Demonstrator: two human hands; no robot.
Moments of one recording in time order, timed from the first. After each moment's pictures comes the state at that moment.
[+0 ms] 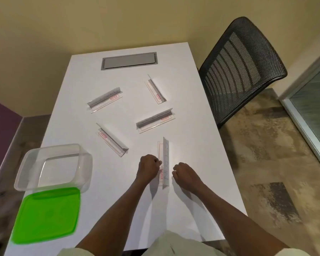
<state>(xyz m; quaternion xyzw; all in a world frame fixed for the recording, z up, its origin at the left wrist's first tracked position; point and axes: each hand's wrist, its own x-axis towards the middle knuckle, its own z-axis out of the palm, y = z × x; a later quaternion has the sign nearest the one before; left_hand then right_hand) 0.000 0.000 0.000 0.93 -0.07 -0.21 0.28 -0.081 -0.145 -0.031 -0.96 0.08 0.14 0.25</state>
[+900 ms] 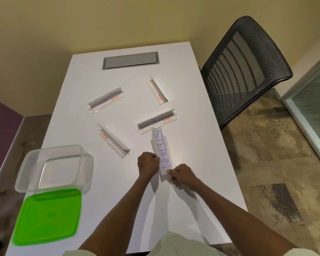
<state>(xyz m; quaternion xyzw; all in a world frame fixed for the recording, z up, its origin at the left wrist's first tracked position) 0.014 -0.006 0.004 0.91 0.06 -0.19 0.35 -0.063 -0.138 -0.020 -0.75 0.28 0.26 0.54</state>
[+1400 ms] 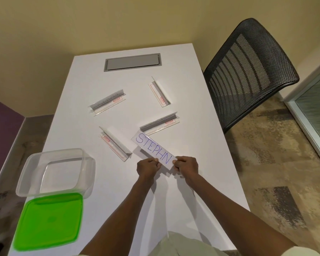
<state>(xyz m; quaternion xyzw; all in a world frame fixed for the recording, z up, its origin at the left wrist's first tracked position) 0.025 -0.001 -0.011 0.69 0.31 -0.21 0.61 -0.028 -0.137 -0.010 -0.66 0.42 0.08 0.62</state>
